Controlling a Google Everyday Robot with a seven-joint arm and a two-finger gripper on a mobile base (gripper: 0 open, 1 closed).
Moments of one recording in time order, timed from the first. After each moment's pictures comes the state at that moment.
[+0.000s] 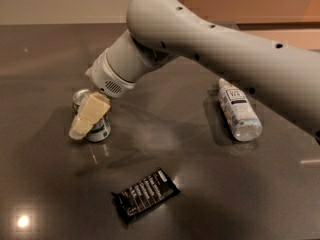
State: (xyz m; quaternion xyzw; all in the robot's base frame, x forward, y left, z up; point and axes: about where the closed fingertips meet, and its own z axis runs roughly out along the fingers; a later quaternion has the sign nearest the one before) arm 0.499 0.175 0.889 -0.67 0.62 0.26 0.31
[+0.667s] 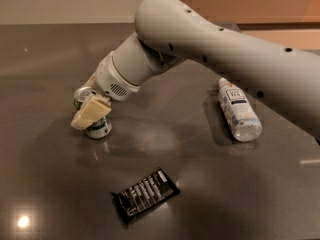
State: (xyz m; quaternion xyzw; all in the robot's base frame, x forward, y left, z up) arm 0.489 0.170 0.888 -0.67 0.62 0.27 0.30
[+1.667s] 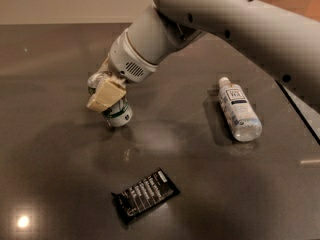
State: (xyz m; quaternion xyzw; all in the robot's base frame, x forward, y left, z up) arm 0.495 0.127 0.926 -0.67 0.63 0.25 0.29
